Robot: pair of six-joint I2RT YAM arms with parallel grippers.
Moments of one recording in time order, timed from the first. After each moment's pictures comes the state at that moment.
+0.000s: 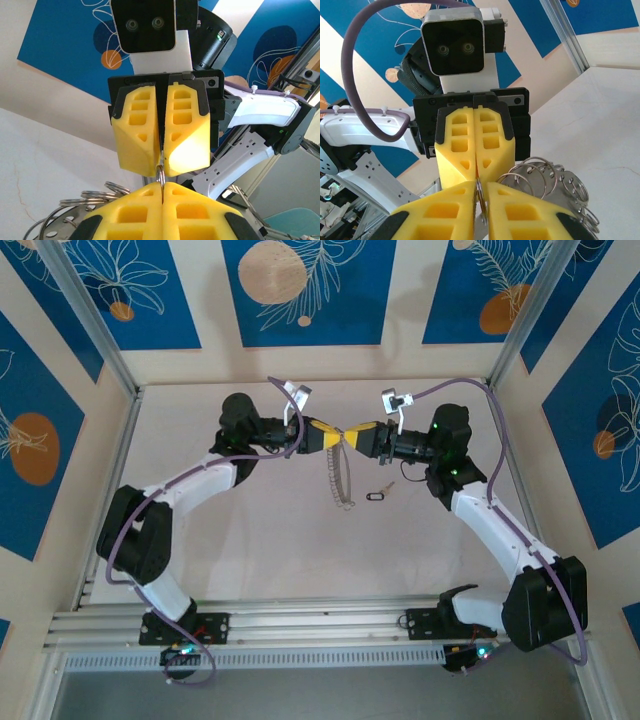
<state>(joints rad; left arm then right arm) -0.51 1.67 1.17 0.75 1.23 -0.78 0.29 1.22 0.92 0.29 -1.02 0.61</state>
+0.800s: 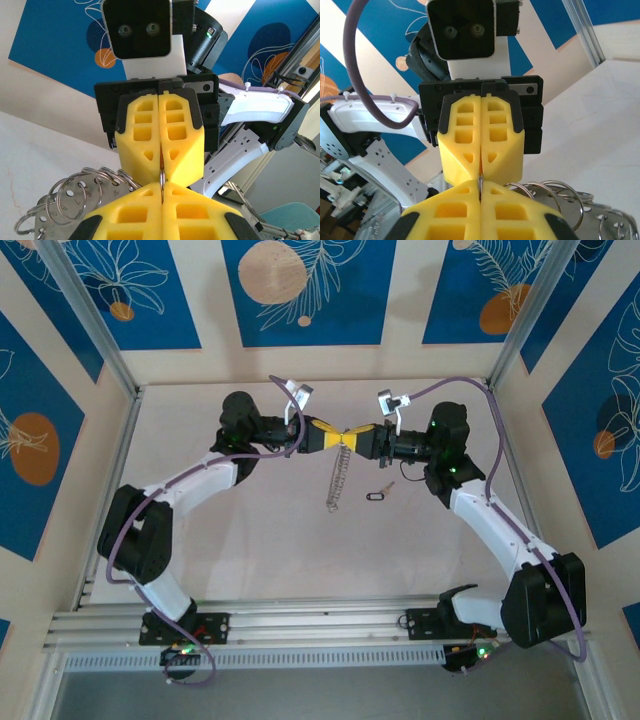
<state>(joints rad) -0.52 1.68 1.19 0.75 1.24 -0.78 0.30 1.24 0.94 0.27 -1.08 0.58</state>
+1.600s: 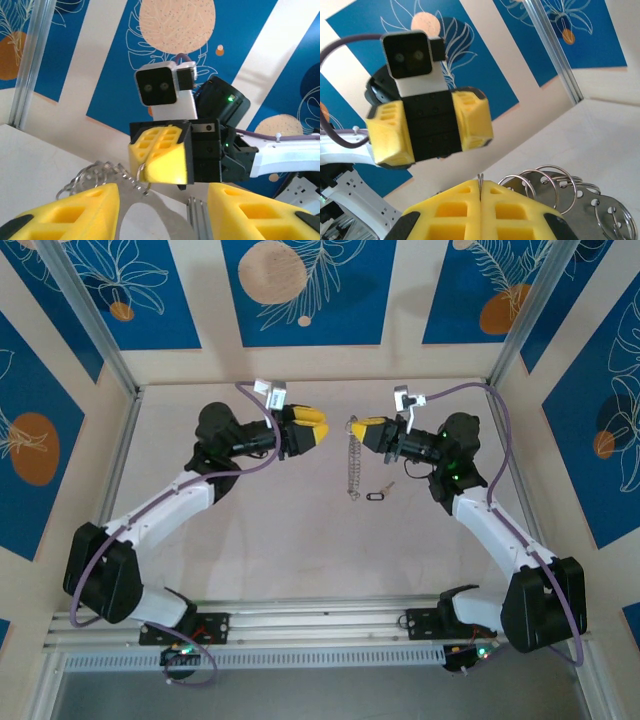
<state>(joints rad) -0.52 1.43 1.06 0.61 0.88 -0.61 0.26 1.21 0.85 0.56 -0.99 0.71</state>
